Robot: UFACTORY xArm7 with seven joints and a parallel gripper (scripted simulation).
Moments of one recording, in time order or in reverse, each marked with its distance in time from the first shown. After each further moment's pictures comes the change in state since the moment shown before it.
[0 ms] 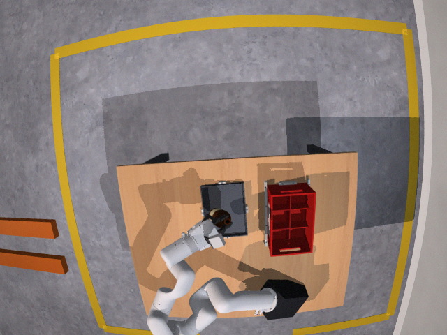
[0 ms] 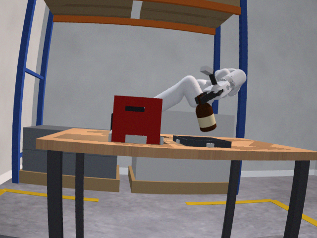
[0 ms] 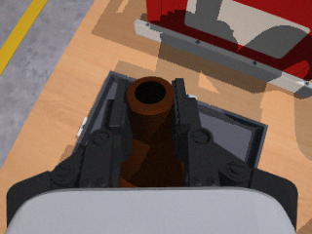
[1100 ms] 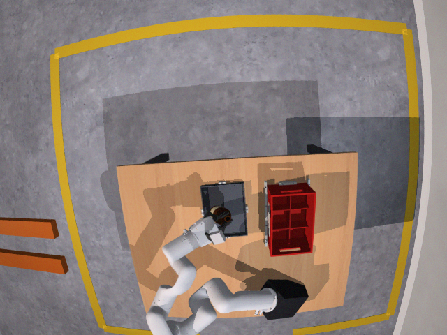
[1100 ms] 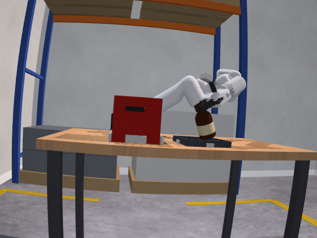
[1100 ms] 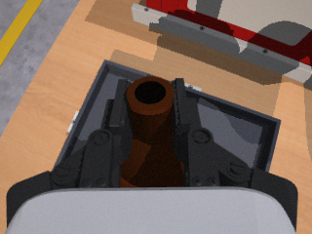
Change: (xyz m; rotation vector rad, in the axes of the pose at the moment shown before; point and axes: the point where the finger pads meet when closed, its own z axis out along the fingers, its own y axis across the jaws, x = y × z) arm -0.029 0.000 0.017 0.000 0.000 0.000
